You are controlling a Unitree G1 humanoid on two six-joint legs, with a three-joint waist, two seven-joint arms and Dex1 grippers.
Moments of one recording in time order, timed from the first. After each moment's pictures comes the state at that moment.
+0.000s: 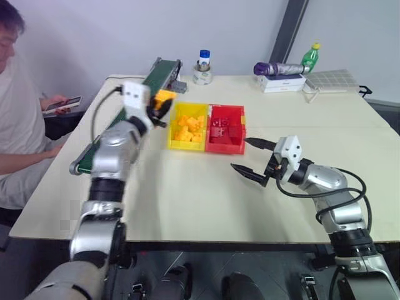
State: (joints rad) left arm -0.94 0.26 0.10 0.55 -0.21 0.18 -0.41; right arm -0.41 -0.56 -0.02 0.05 0.35 0.03 0.95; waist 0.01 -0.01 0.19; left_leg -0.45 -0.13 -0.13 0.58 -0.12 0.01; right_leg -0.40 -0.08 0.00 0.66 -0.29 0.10
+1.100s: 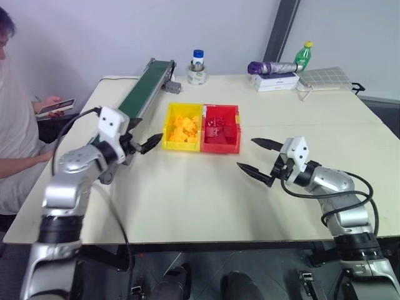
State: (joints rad) left arm -0.46 0.62 0.18 -0.13 -0.40 0.47 -0.69; right arm -0.39 -0.57 -0.05 0.05 0.35 0.03 0.94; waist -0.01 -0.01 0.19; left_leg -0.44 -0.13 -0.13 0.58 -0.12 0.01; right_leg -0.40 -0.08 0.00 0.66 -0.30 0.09
